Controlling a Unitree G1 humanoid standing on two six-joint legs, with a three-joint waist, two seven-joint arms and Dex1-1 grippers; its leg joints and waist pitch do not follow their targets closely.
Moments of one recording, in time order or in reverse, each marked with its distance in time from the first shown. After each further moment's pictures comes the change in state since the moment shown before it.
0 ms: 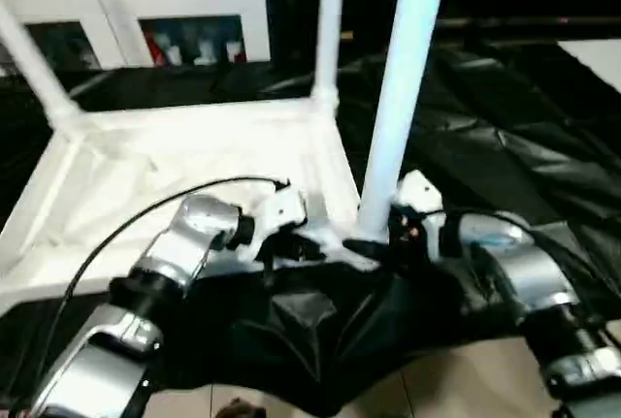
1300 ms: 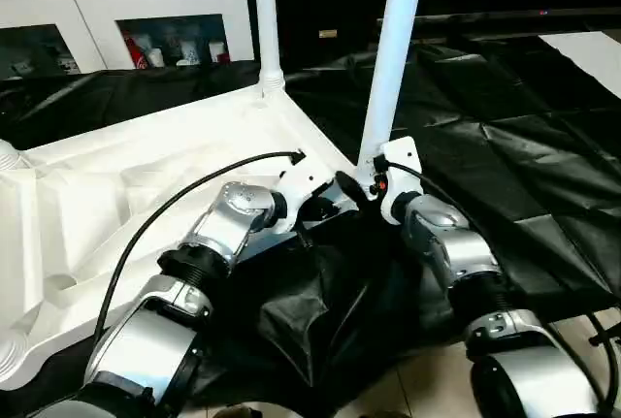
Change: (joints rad) left arm -0.159 -0.191 0.069 0.252 0.072 0.075 0.419; right arm -0.197 0.297 -0.165 0.378 -0.074 -0.054 -0.624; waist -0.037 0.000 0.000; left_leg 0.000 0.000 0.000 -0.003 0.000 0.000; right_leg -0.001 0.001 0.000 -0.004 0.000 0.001
